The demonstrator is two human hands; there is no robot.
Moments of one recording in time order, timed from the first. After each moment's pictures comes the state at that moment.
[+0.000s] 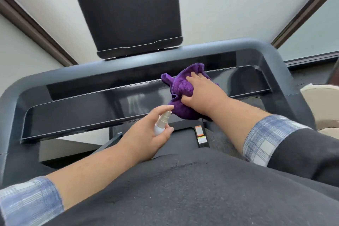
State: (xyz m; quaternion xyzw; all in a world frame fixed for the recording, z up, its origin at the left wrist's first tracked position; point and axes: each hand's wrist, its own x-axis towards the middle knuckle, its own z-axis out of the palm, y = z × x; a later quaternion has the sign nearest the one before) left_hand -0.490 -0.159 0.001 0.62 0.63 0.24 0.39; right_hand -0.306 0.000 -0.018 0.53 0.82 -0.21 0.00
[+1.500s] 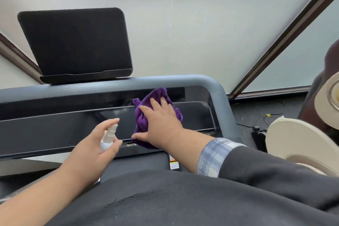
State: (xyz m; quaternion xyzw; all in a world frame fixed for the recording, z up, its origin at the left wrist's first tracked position) left_hand -0.417 -0.109 0.008 0.53 0.75 0.25 0.29; right_hand -0.244 0.039 -0.027 0.43 0.88 -0.18 0.01
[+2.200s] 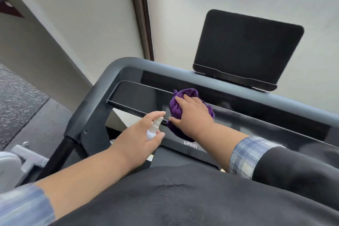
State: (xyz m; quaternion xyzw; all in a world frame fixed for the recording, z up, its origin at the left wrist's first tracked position) left_hand -0.601 -0.254 0.016 0.43 0.81 0.30 0.28; right_hand -0.508 -0.054 -0.030 0.31 0.94 -0.15 0.02
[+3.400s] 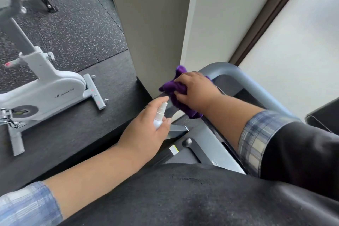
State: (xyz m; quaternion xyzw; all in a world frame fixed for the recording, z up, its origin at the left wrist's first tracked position) left_hand -0.670 -0.377 0.013 0.10 0.90 0.41 0.09; right_hand -0.758 -0.162 0.002 -0.10 0.98 -0.18 0.04
